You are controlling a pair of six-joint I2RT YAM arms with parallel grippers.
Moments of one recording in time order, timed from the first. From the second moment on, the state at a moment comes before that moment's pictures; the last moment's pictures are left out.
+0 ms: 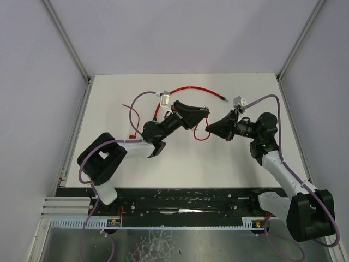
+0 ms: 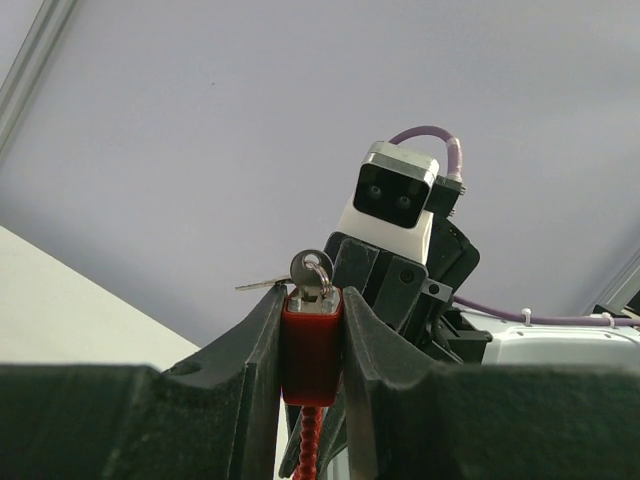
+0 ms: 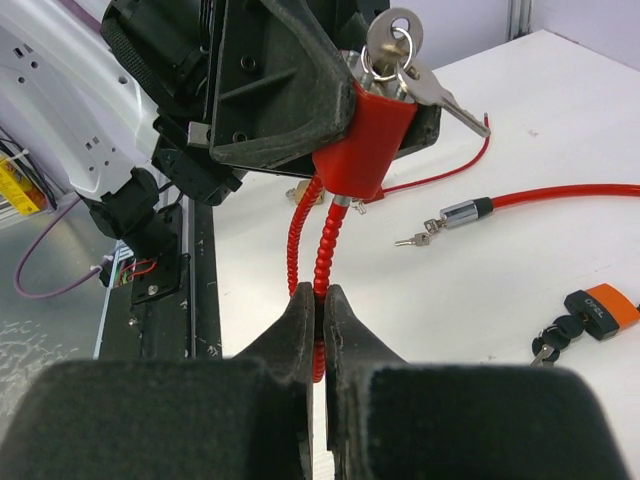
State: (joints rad) left arm -0.73 1.74 0.83 1.53 0.29 -0.94; right arm 0.20 1.06 0.58 0.61 -1.12 0.36
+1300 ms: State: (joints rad) left arm -0.77 1.79 0.86 1.53 0.28 -0.89; right arm 0.18 1.09 0.57 0.69 -1.10 0.50
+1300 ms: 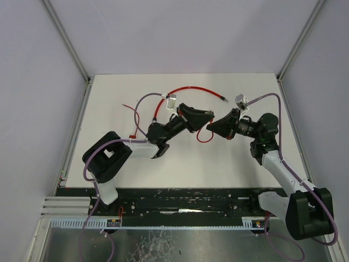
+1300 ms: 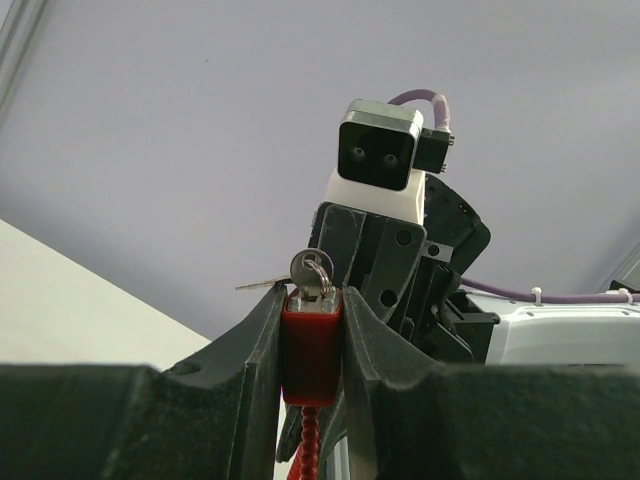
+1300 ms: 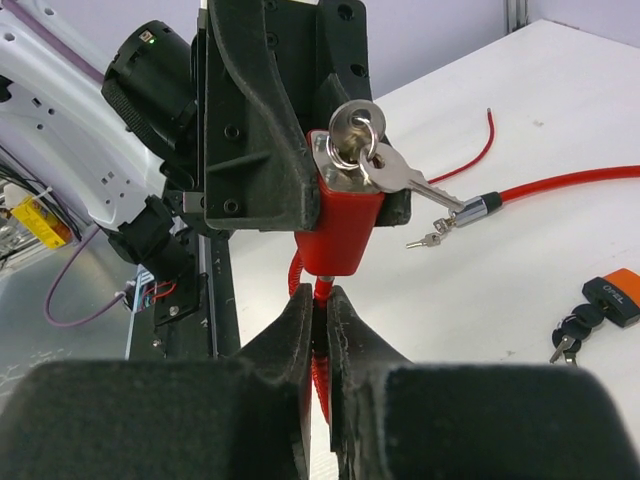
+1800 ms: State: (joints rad) left arm -0.74 1.78 0.85 1.54 0.35 -0.89; right arm 0.14 1.04 0.57 0.63 -1.16 0.45
